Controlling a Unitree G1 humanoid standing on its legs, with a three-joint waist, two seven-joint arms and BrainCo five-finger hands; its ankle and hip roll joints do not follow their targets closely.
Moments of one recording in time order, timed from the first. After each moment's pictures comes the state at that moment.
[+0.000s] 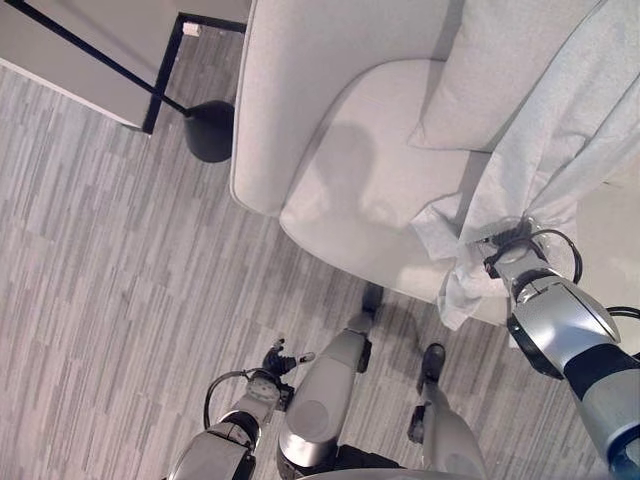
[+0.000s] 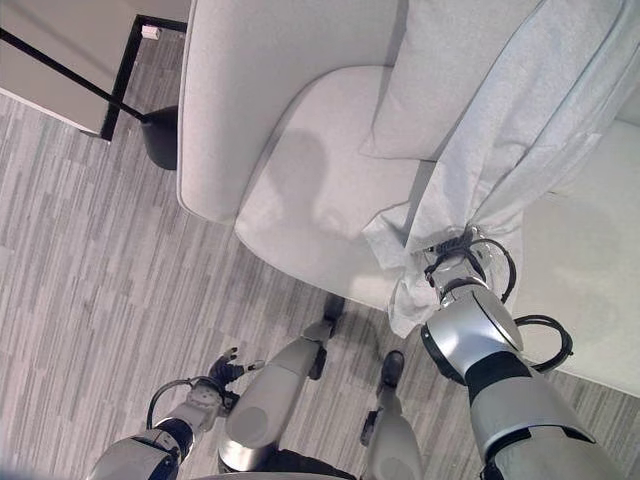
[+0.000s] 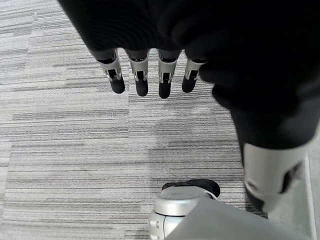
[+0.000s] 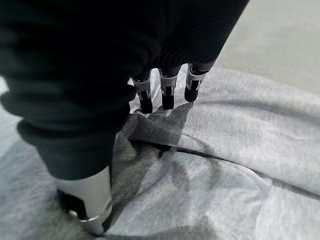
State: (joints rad) left arm -0.32 0.12 -0.19 1.27 0.02 -0.11 0.18; right arm -1.13 -0.37 0.58 1.71 0.17 0.07 -0.41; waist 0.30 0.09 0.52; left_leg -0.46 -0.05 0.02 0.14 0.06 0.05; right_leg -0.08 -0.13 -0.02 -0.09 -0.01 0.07
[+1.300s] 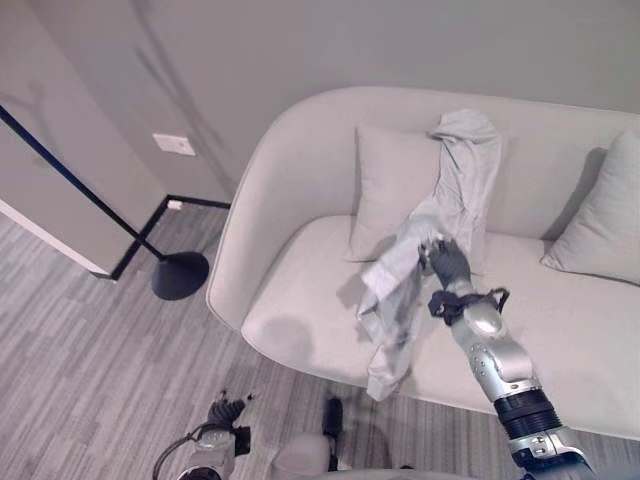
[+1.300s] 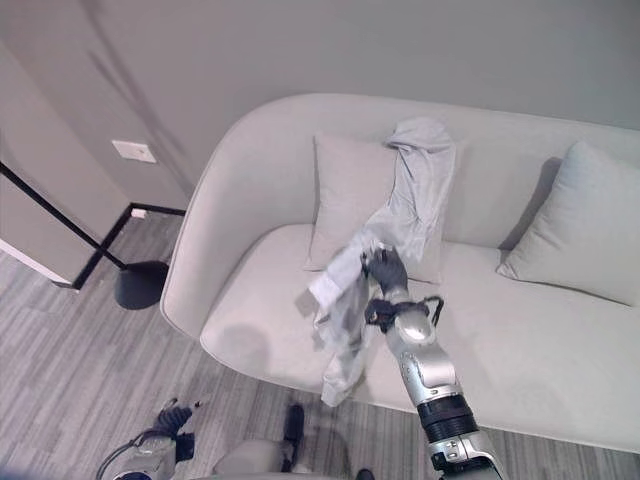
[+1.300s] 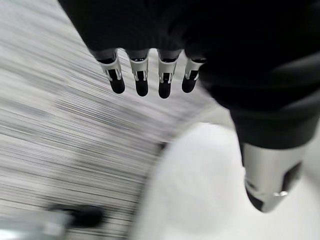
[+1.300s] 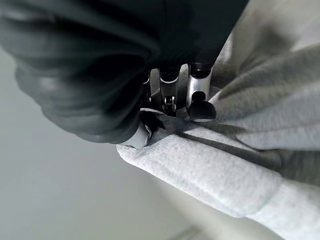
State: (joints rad) left arm -0.03 0.19 0.04 1.02 -0.14 -0.07 0.20; right arm -0.31 -0.21 0.16 0.06 0.43 0.03 -0.11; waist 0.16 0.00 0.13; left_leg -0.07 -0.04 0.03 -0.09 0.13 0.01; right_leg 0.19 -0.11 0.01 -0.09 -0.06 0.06
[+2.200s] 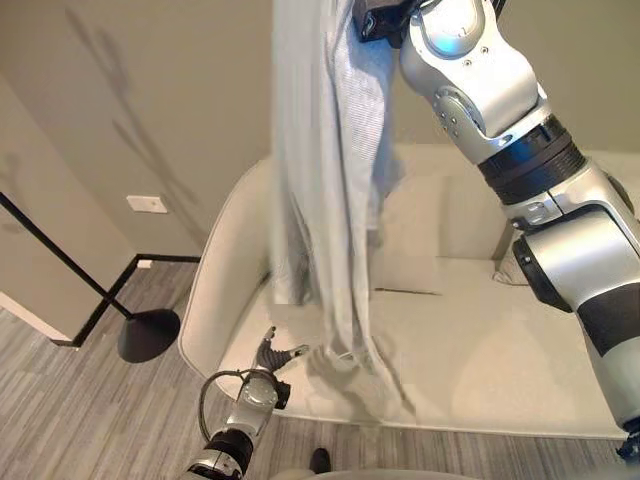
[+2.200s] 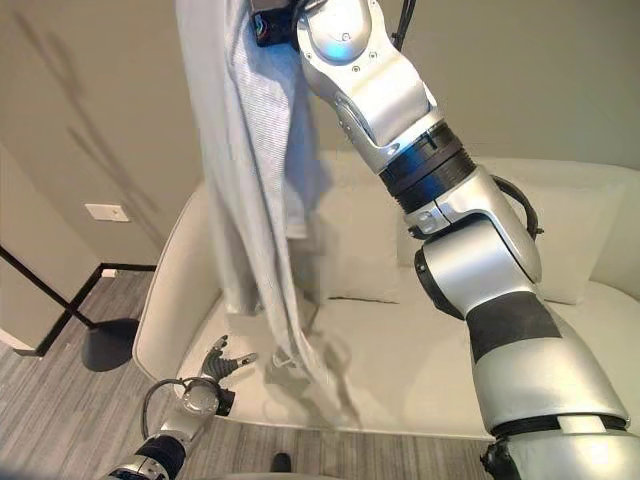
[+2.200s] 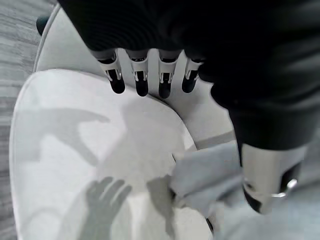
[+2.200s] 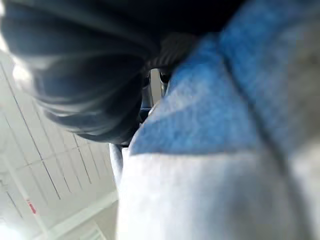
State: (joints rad) left arm -0.18 0.18 -0.19 0.91 0.10 -0.03 0.30; right arm -1.59 -0.37 0.55 0.47 0.53 -0.05 -0.40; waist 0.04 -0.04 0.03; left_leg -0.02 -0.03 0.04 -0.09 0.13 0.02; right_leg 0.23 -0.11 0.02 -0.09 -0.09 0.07
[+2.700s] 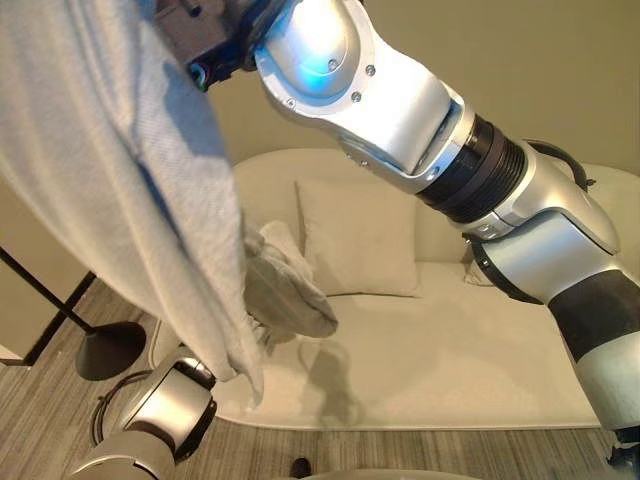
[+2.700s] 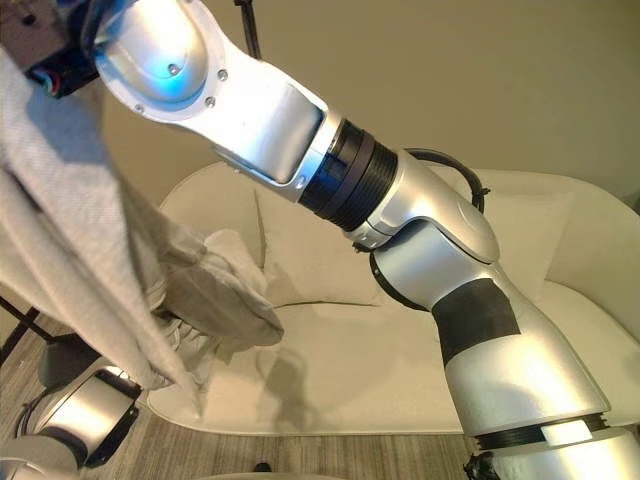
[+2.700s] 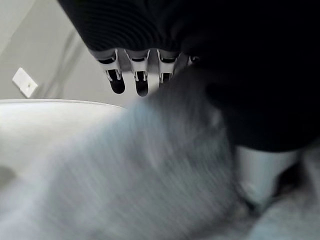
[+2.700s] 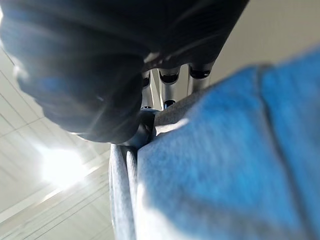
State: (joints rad) left arm -0.47 0.47 -0.42 0.83 0.19 -0.03 0.46; right arm -1.74 -0.21 0.74 0.34 0.57 -0.08 -0.45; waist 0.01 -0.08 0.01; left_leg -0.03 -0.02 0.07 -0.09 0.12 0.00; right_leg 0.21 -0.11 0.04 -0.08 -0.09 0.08
